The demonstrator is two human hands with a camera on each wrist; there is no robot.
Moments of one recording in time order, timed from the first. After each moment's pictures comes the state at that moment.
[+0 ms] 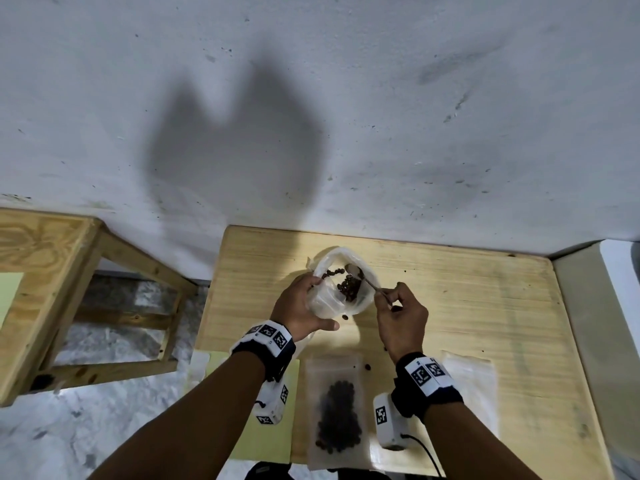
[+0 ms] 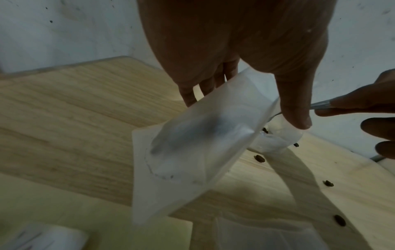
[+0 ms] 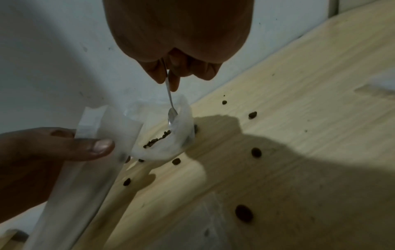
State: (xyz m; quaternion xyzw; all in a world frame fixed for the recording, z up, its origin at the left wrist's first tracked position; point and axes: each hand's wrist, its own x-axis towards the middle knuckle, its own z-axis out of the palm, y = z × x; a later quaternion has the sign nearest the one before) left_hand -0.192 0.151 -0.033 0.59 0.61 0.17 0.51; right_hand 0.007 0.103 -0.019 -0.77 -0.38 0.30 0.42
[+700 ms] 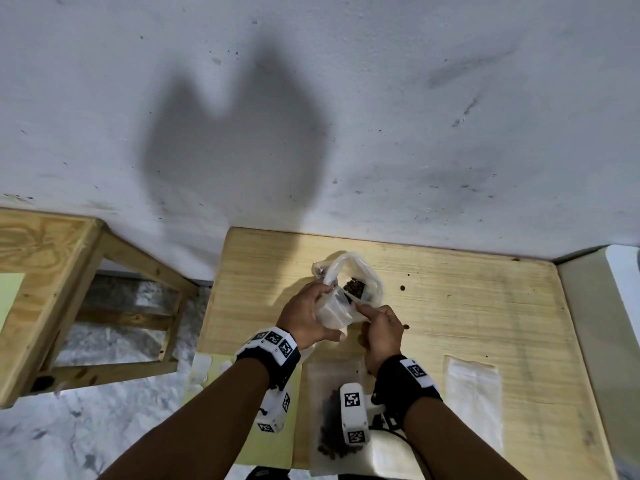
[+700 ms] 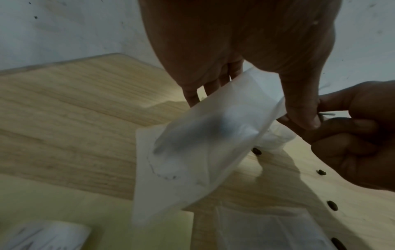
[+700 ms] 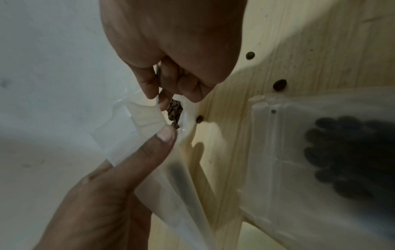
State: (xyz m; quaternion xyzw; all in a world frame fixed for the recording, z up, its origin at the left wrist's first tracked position) left_hand -0.189 0.145 -0.038 0.61 0.58 0.15 0.52; right_hand -0.028 0.108 -0.037 -0.70 -0.02 0.54 0.47
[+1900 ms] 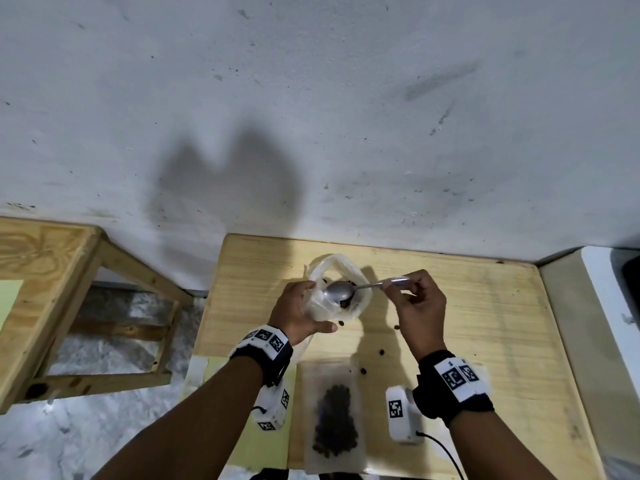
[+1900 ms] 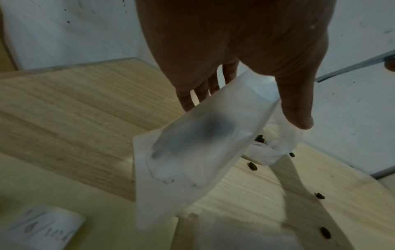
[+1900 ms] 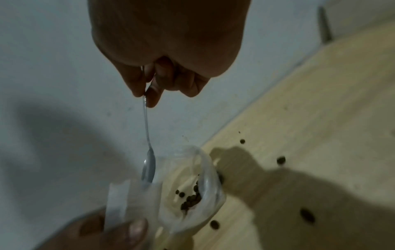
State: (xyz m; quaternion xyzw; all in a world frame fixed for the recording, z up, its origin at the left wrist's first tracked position) left_hand -0.192 0.144 -0.024 0.58 0.62 0.18 0.50; right_hand 0.027 0.110 0.036 -0.66 -0.38 0.36 0.54
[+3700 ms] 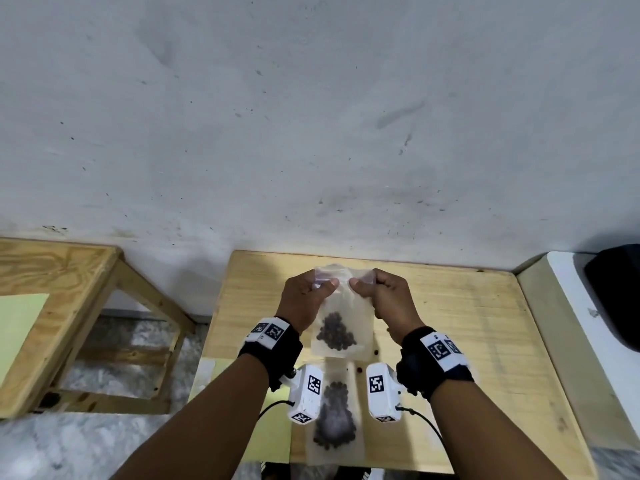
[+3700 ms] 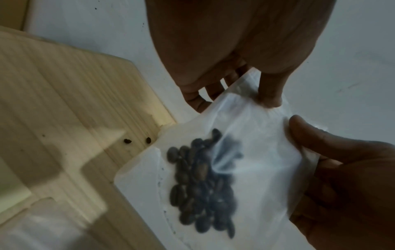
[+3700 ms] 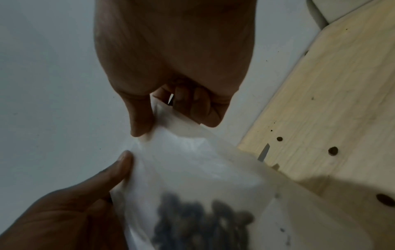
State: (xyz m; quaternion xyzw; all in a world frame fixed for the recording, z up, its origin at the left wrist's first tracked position) left_hand -0.166 0.124 0.063 0.47 0.55 0.40 0.56; right_hand -0.001 0.100 0.096 -0.61 -0.36 0.53 0.46
